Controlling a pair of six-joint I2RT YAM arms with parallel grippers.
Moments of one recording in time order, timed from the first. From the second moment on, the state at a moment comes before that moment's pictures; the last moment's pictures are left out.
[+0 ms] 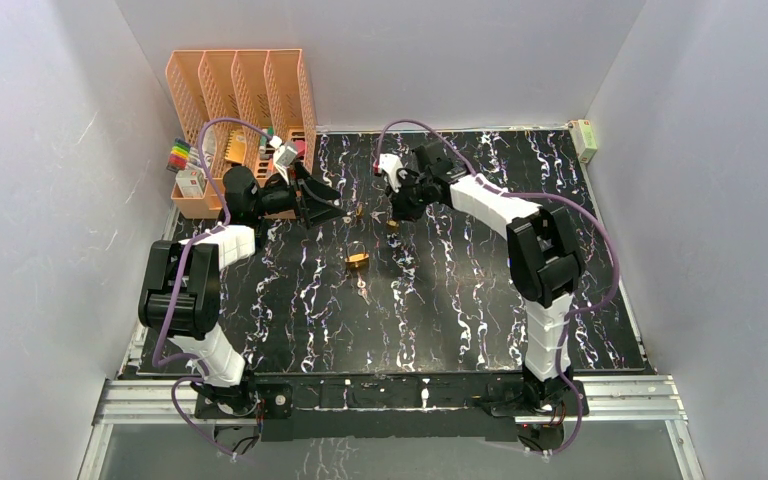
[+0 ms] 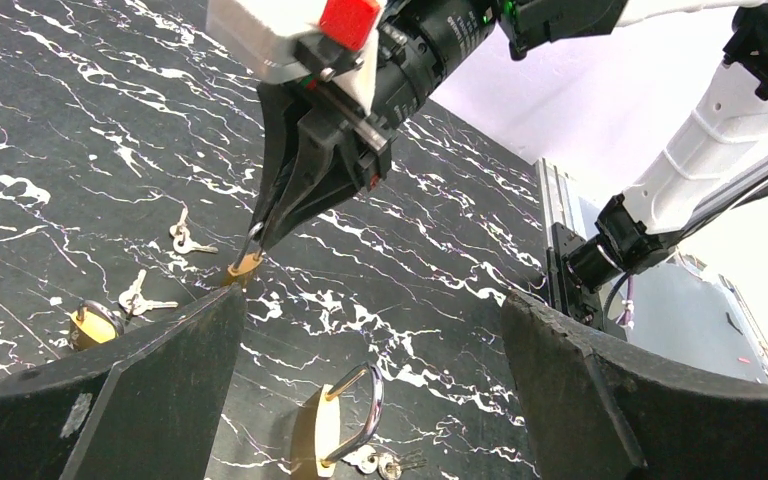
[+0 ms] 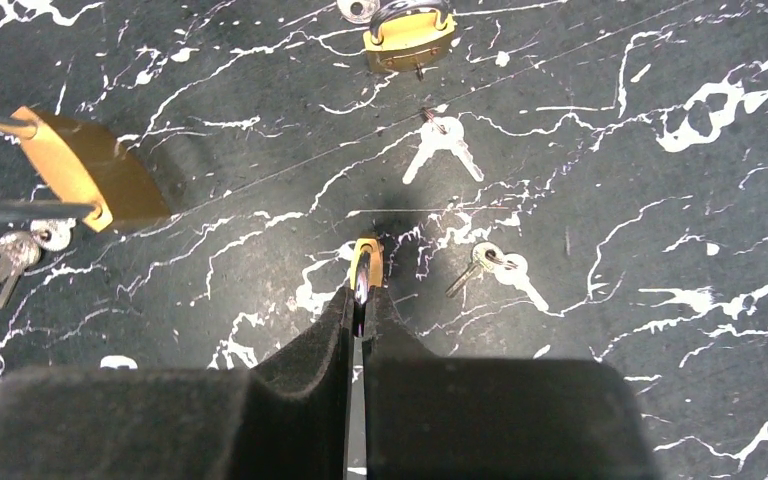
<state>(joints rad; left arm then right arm) -0.10 1.70 0.88 0.91 1.22 -0.56 0.54 2.02 1.56 -0.43 -0.49 -0.48</state>
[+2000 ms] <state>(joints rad) -0.05 1.58 0.86 0.65 1.03 -0.29 0.83 1.87 1.65 -0.53 -0.59 -0.60</state>
